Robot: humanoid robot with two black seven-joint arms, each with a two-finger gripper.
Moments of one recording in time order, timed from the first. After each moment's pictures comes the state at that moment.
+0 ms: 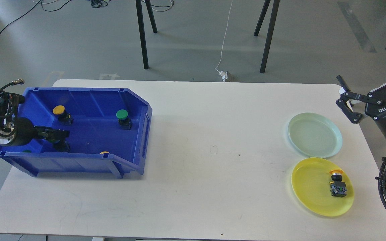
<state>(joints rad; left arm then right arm) -0.89 0.71 -0.06 -0.58 1.60 -0.37 -0.49 0.03 -0.89 1.12 1.64 0.13 0.41 0.43</state>
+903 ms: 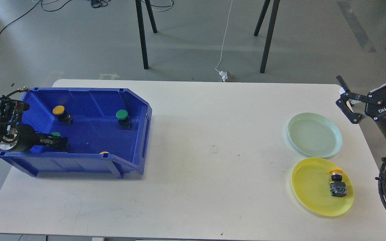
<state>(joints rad) -0.88 0.70 -0.01 -0.56 1.60 -0.36 -0.49 0.02 -0.89 1.12 1.64 0.13 0.42 0.43</state>
